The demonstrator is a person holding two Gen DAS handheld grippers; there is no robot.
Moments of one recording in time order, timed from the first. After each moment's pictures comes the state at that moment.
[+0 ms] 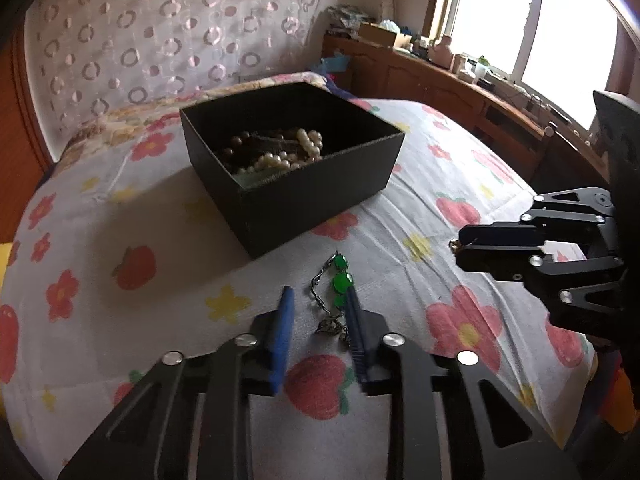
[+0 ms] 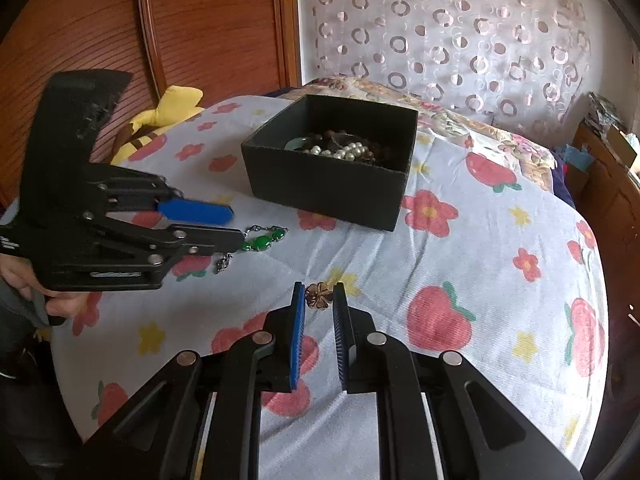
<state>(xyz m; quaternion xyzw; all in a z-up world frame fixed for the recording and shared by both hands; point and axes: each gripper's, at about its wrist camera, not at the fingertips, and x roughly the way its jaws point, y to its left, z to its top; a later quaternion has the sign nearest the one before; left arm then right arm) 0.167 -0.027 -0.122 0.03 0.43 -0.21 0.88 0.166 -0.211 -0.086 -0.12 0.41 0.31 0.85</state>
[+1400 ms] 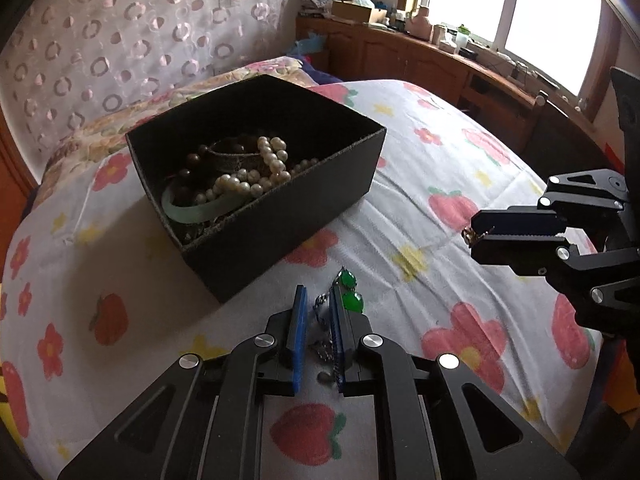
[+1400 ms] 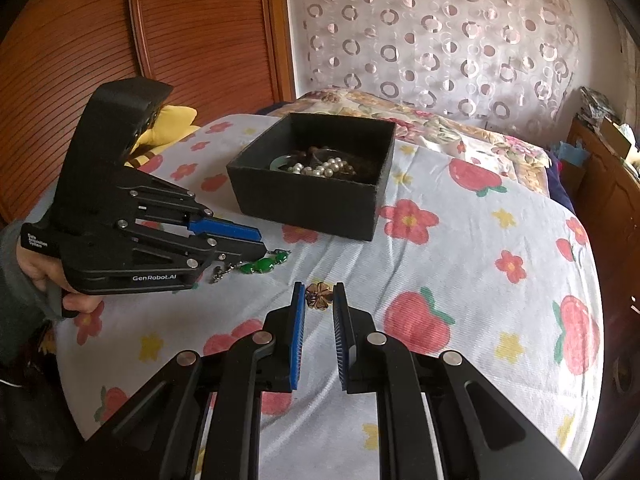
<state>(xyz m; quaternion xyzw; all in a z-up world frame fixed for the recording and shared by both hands) 0.194 -0.059 -0.116 0.08 0.45 -0.24 0.86 0.172 -0.225 -0.080 -0.10 0.40 0.30 0.86</state>
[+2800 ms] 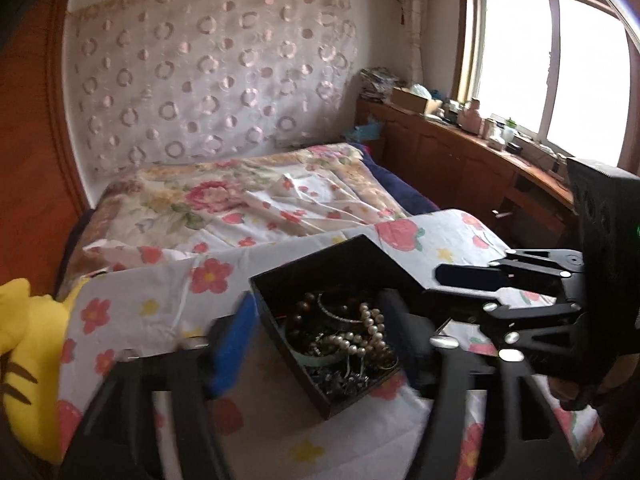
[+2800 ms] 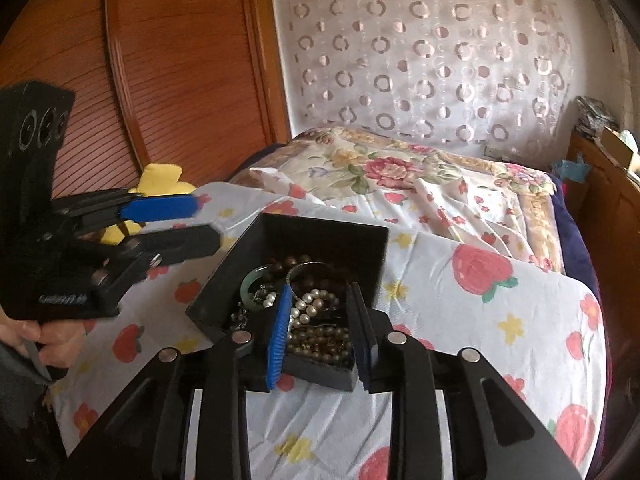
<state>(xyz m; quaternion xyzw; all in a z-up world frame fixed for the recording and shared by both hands) 0.218 -0.014 -0.033 0.02 0.32 -0.14 0.94 0.254 -0.198 -0.045 -0.05 0.35 0.30 0.89</state>
